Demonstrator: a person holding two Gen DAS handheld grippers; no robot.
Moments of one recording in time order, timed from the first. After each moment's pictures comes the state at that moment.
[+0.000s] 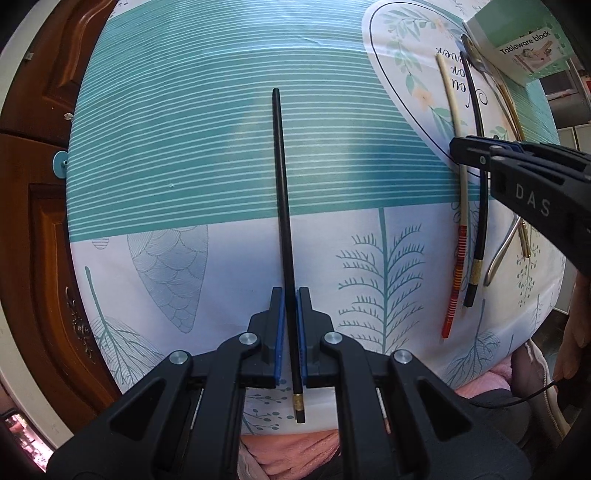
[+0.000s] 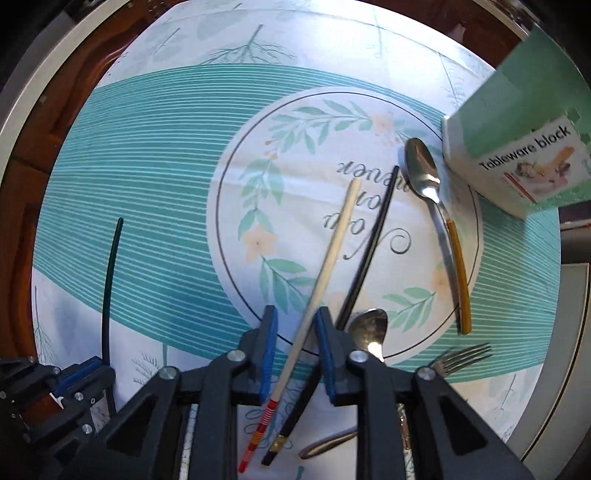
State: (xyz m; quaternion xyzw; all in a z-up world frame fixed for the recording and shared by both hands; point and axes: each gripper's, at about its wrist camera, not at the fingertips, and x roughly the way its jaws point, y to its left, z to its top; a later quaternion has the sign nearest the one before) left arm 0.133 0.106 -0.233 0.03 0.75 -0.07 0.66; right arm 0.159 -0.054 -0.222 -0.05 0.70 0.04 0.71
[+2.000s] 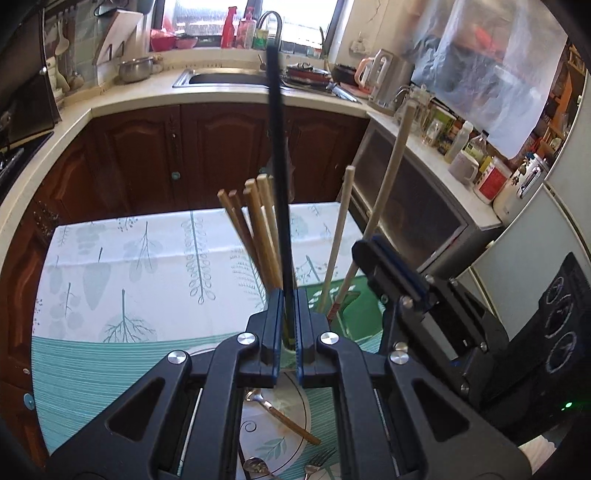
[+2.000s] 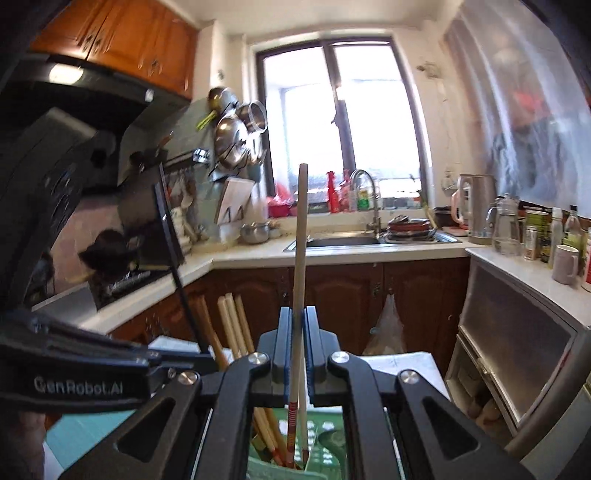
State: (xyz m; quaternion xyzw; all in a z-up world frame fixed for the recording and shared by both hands) left arm 0.300 -0.141 -0.036 -0.02 0.43 -0.20 0.88; right arm 0.185 -0.258 -0.055 0.03 0.15 0.07 0.99
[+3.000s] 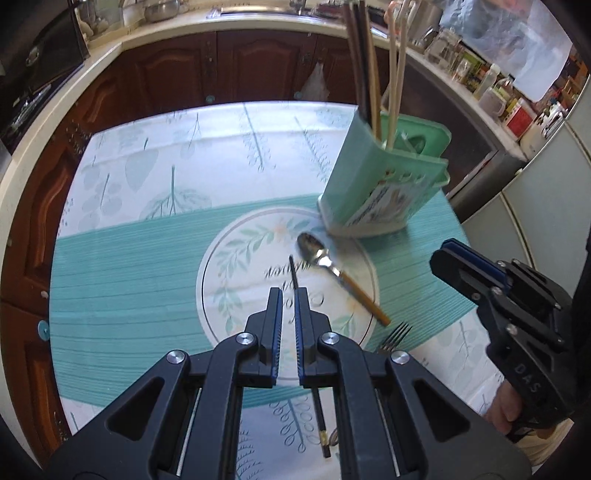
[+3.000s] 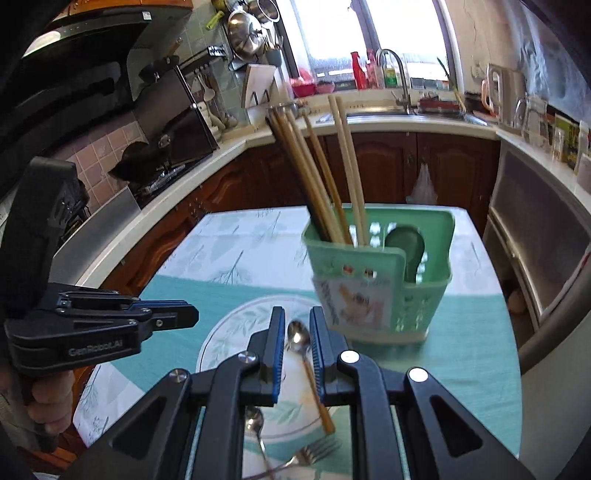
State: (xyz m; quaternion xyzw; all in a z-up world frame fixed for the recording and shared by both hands) left arm 0.212 -0.052 -0.129 0.02 0.54 -0.16 0.82; right arm 0.116 -0.223 -0.100 0.07 0.38 0.13 0.91
